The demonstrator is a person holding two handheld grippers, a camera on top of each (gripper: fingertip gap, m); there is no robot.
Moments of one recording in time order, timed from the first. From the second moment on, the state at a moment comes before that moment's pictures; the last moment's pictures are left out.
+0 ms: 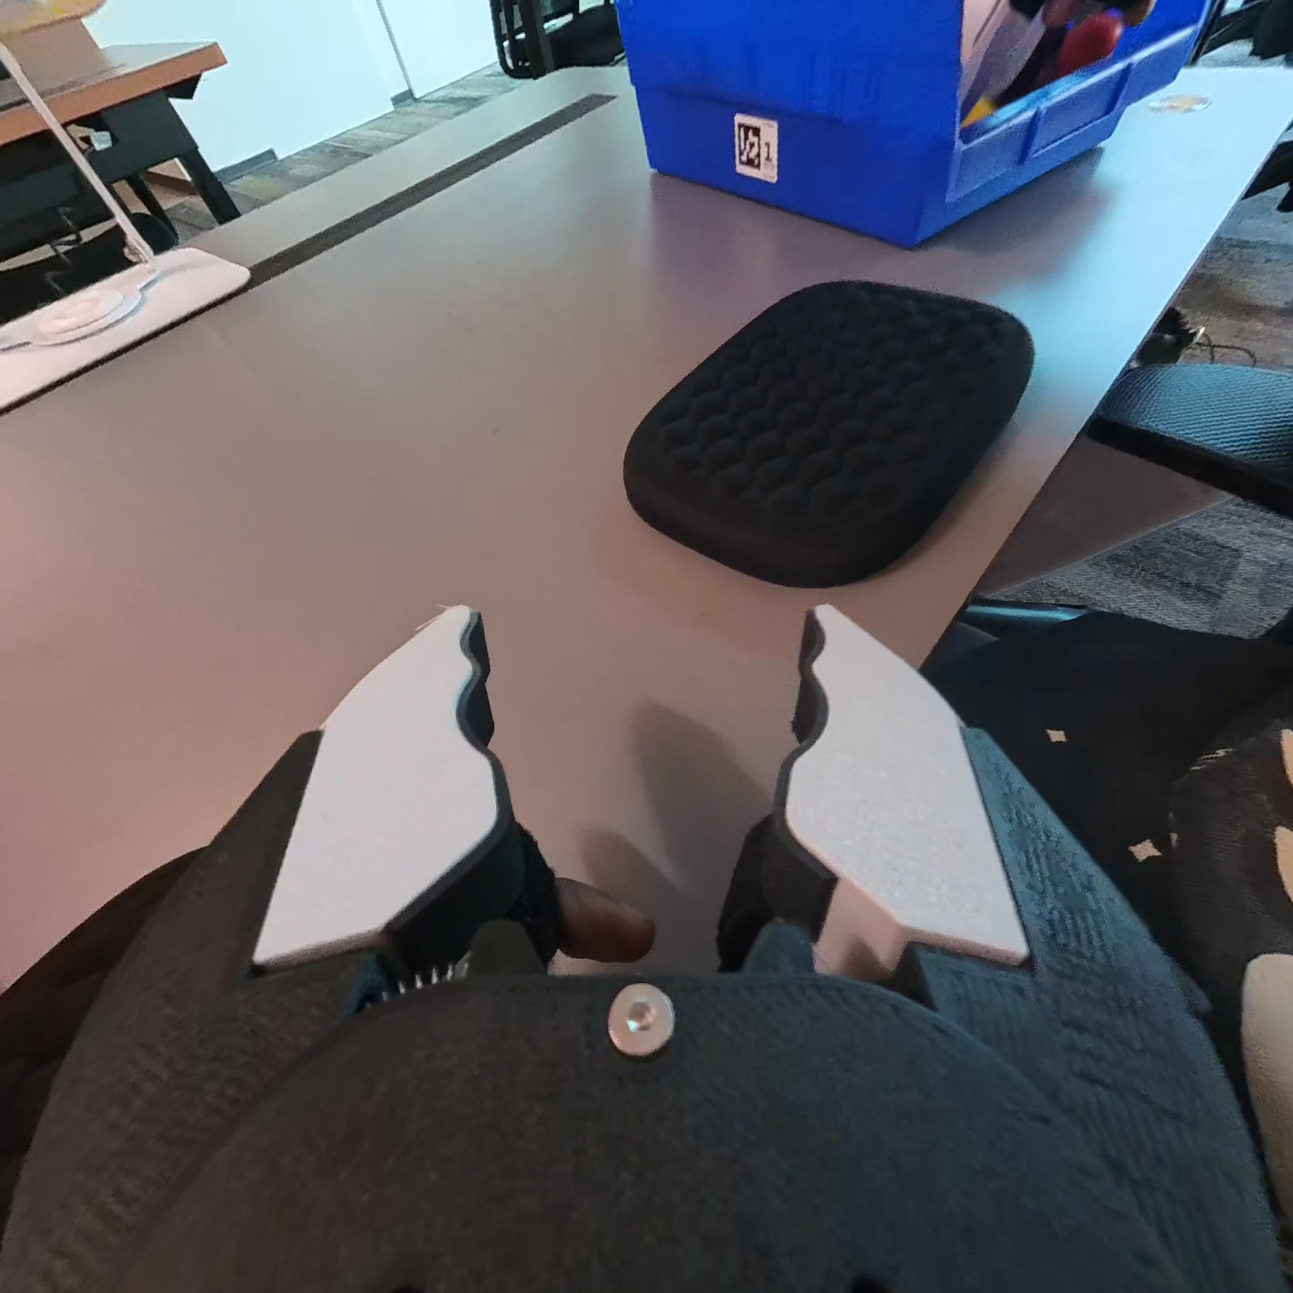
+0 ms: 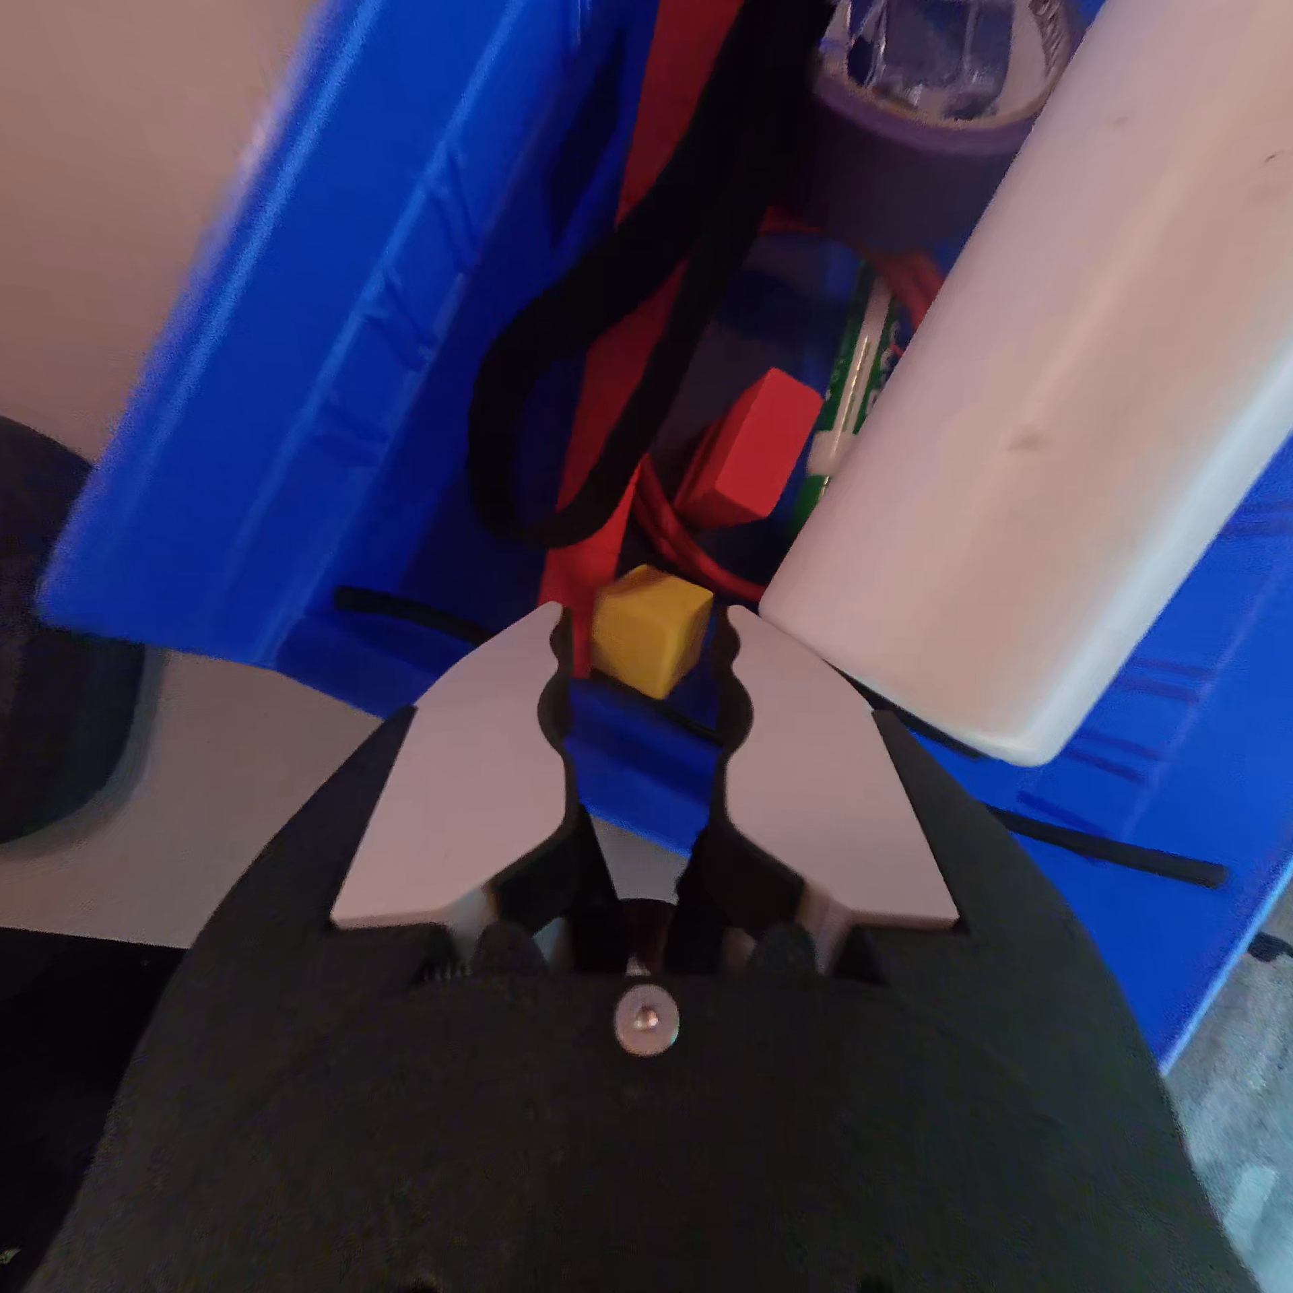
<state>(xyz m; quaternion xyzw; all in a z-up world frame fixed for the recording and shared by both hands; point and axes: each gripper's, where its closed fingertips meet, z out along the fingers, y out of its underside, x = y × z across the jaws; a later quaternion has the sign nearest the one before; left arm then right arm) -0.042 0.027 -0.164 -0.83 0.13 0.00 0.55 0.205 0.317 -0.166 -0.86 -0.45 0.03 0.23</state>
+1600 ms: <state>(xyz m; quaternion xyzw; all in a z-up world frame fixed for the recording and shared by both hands) -0.344 -0.074 -0.137 -0.93 -0.09 0.05 0.36 0.179 0.231 0.047 -0.55 -0.42 0.34 0.64</state>
